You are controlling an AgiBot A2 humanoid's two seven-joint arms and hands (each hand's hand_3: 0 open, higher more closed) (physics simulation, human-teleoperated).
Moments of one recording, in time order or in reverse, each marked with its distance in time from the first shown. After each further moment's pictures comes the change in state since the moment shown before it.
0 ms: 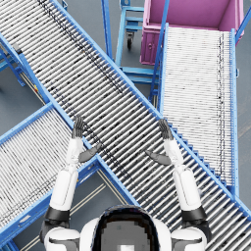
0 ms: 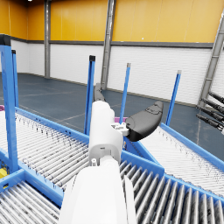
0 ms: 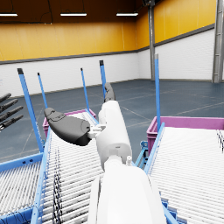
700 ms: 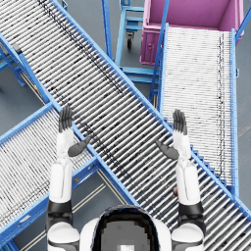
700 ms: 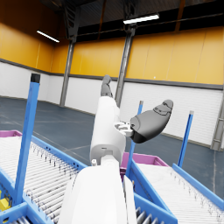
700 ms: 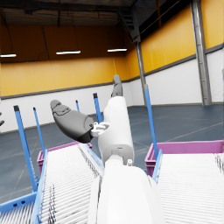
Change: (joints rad) left arm 0.167 0.086 -0.157 0.033 0.000 -0.099 -0.099; right arm 0.128 -0.087 -0.115 0.003 0.000 -0.098 0.100
